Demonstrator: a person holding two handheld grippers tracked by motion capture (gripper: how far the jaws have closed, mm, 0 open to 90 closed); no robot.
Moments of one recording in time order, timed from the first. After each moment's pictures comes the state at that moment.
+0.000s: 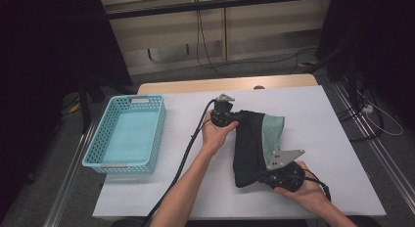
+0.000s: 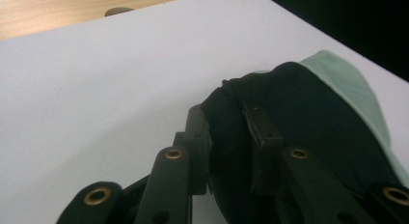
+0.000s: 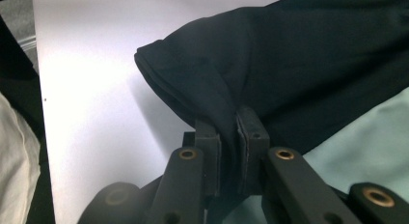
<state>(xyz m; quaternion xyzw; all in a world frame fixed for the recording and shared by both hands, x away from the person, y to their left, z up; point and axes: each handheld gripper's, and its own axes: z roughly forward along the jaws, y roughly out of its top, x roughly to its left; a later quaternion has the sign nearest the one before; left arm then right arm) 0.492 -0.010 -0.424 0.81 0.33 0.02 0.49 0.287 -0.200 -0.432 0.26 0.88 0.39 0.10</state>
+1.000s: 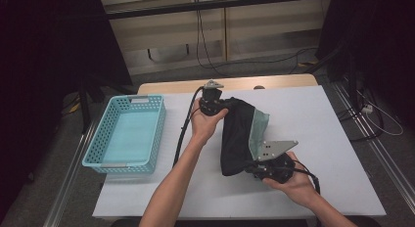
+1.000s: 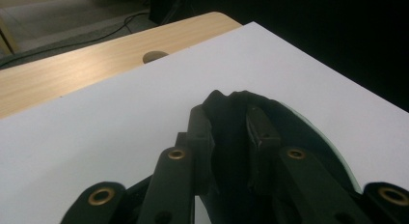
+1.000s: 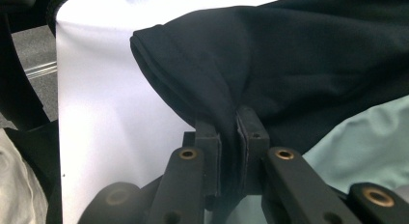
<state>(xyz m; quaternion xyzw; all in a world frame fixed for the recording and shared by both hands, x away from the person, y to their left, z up) 0.499 0.019 -0.373 0.80 0.32 0.07 0.49 0.300 -0.172 -0.400 0.24 0.86 0.43 0.12</state>
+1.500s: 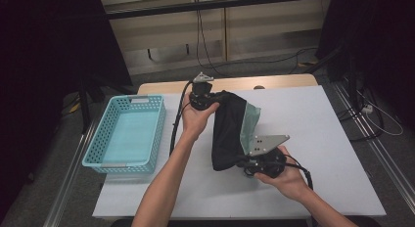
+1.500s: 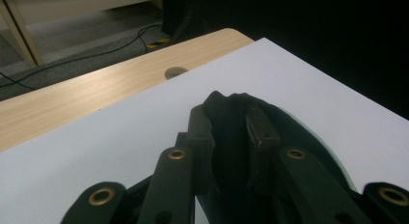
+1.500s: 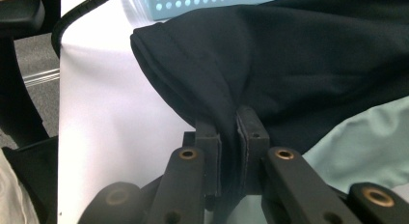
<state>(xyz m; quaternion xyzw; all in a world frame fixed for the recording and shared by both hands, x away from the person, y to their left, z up) 0.503 0.042 -0.349 0.80 0.33 0.09 0.50 0.310 -0.153 -0.386 0.22 0.86 0.45 0.12</state>
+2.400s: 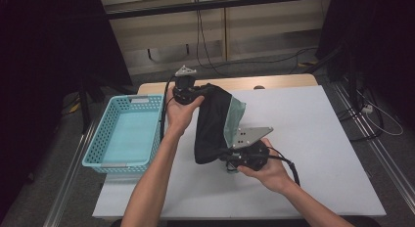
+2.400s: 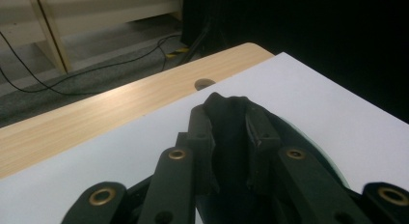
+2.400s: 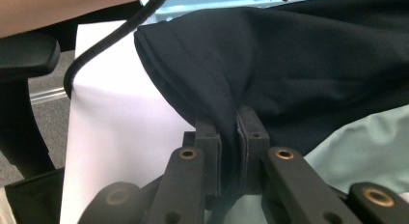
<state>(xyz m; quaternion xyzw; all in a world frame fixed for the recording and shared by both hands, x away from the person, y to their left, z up) 0.506 0.084 -0.324 0.78 0.34 0.12 0.50 0.325 -0.115 -0.368 0.20 0.85 0.48 0.12</state>
